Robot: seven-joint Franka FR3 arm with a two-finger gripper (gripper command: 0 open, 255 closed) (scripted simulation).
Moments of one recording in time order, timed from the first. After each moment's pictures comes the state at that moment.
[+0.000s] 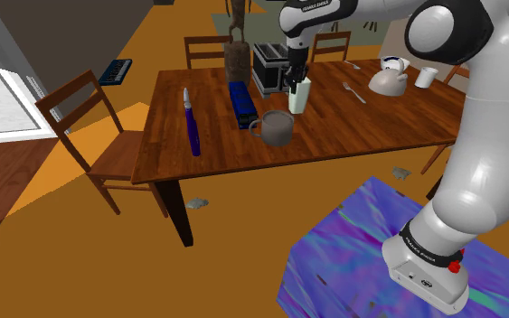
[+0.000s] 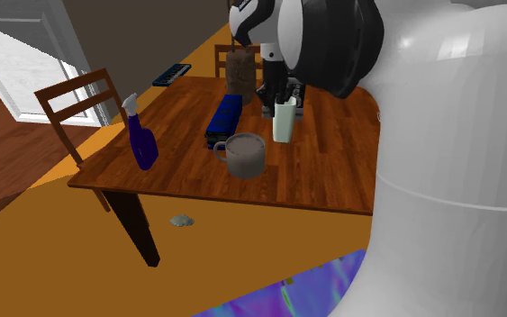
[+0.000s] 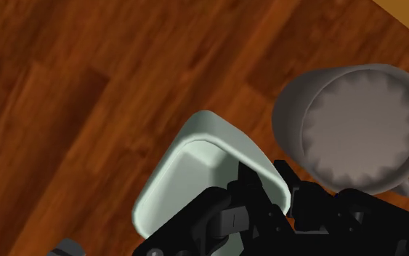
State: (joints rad) arm -0.11 0.39 -0.10 -1.52 0.01 1.83 -0.29
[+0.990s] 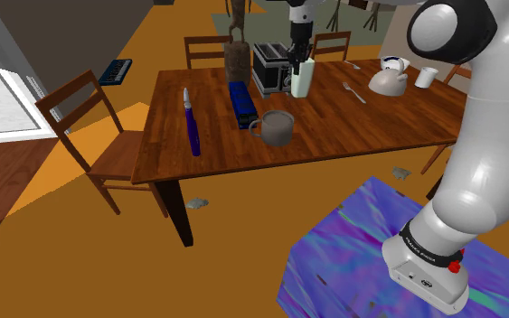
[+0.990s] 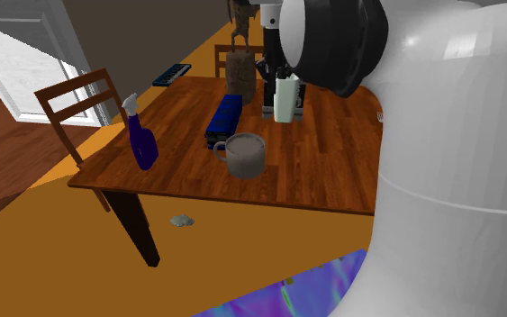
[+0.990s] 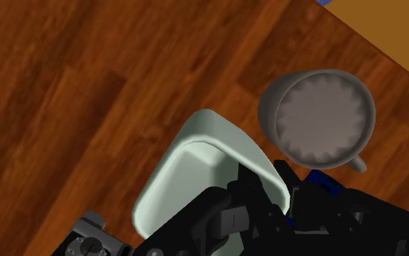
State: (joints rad) arm -0.12 0.38 -0.10 -1.34 0.00 1.63 -0.29
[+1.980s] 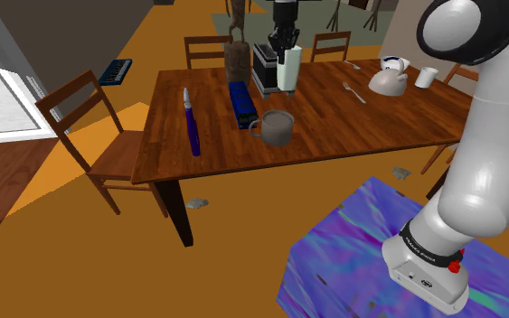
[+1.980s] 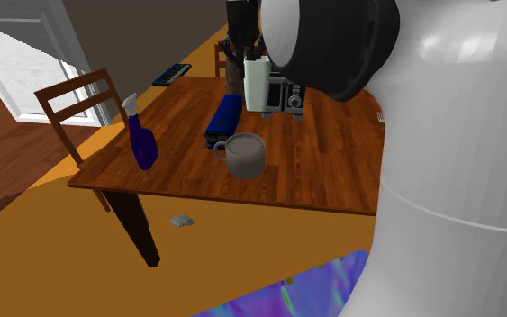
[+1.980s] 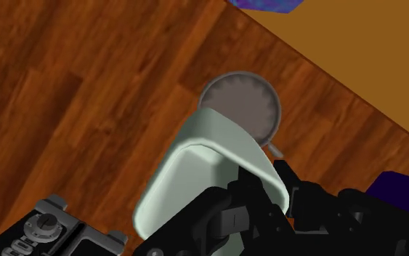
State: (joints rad) arm 0.00 0.32 -0.05 -1.24 0.00 1.48 -0.13
